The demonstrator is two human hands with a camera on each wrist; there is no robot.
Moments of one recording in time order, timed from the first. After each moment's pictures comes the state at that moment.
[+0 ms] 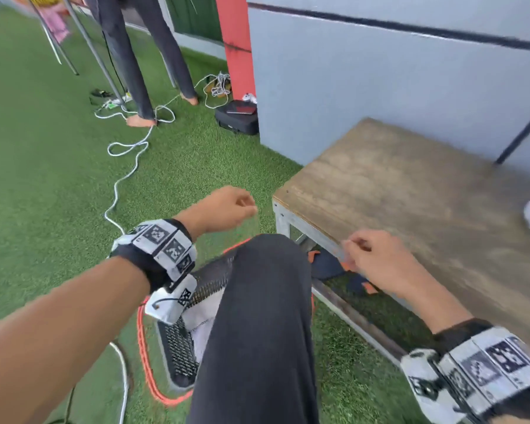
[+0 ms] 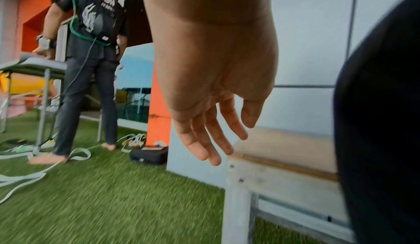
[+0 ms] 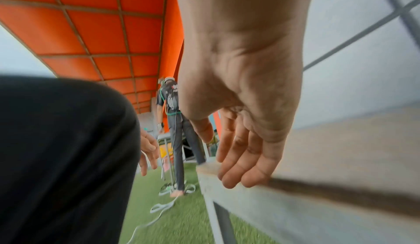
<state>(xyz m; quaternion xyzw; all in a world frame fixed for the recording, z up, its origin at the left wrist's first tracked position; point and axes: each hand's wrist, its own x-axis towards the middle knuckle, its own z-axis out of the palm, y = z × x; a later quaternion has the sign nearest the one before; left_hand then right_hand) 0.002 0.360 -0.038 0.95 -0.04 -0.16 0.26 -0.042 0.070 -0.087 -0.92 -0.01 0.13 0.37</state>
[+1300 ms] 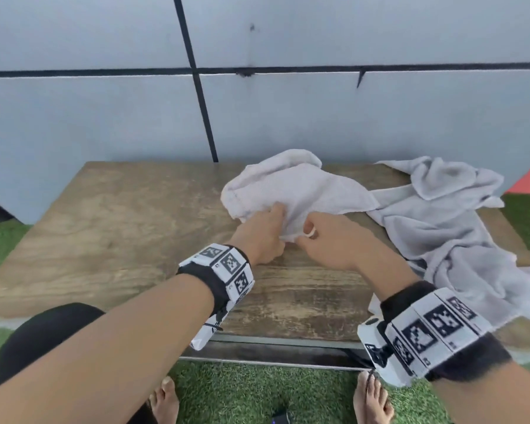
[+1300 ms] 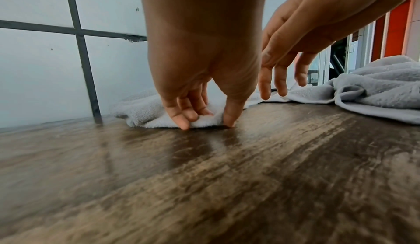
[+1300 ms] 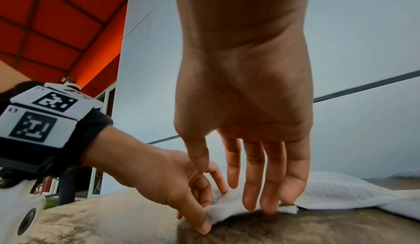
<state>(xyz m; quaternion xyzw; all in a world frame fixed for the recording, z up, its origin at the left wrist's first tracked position) -0.029 -0.151 -0.090 0.88 -0.43 -0.15 0.11 -0.151 -0.262 -0.045 -0.94 0.23 0.11 0.22</state>
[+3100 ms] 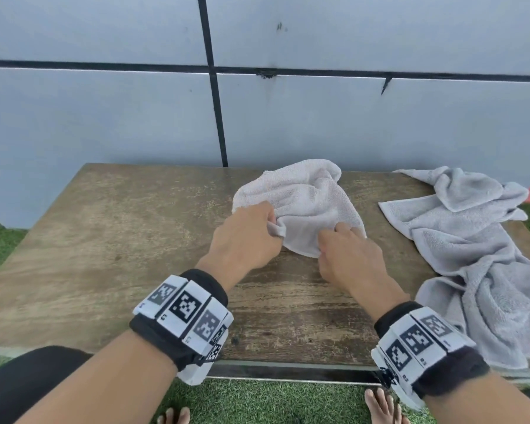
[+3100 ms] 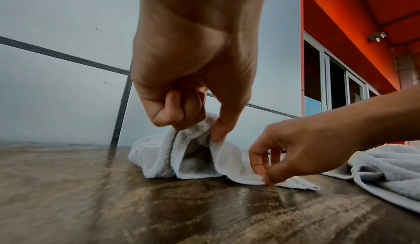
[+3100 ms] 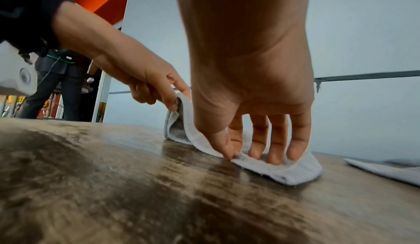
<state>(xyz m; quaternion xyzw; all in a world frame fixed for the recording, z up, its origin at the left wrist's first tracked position) -0.003 -0.092 -0.049 0.91 -0.33 -0.13 0.21 -0.115 -0.233 -0.084 -0.96 0.27 0.06 0.02</state>
